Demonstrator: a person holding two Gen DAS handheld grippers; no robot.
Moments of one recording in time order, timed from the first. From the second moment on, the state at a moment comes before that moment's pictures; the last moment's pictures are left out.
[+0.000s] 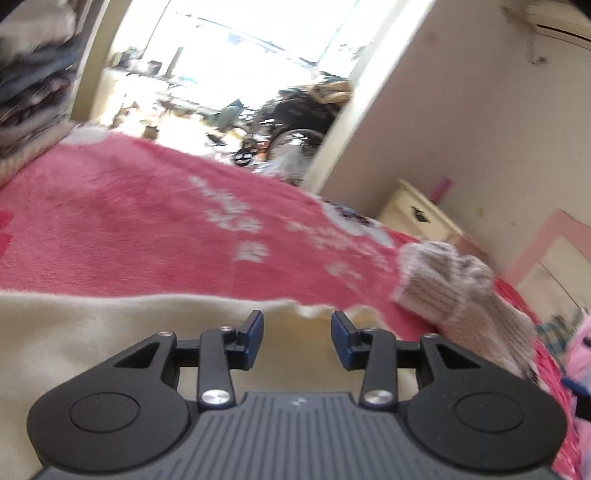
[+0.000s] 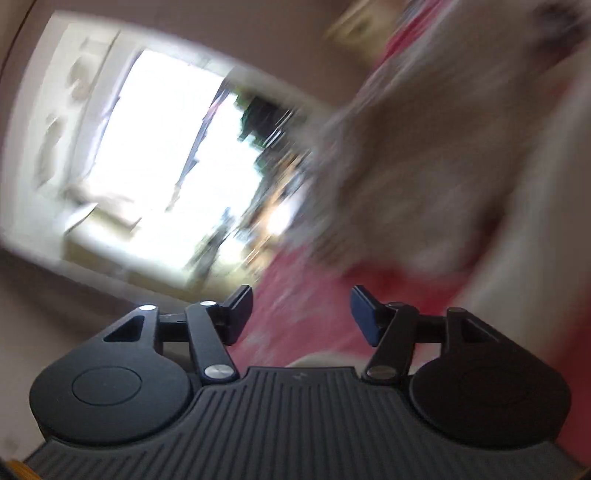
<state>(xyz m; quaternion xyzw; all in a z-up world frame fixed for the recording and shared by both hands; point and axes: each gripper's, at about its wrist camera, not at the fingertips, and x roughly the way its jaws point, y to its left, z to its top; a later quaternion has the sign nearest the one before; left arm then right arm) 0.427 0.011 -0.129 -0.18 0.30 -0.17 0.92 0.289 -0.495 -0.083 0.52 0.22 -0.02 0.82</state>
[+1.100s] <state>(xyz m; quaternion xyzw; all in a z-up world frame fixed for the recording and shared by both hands) 0.354 -0.075 -0.190 -0.12 0.34 -0.29 0.89 0.288 -0.566 -0.091 0.45 0.13 -0.06 0.88</state>
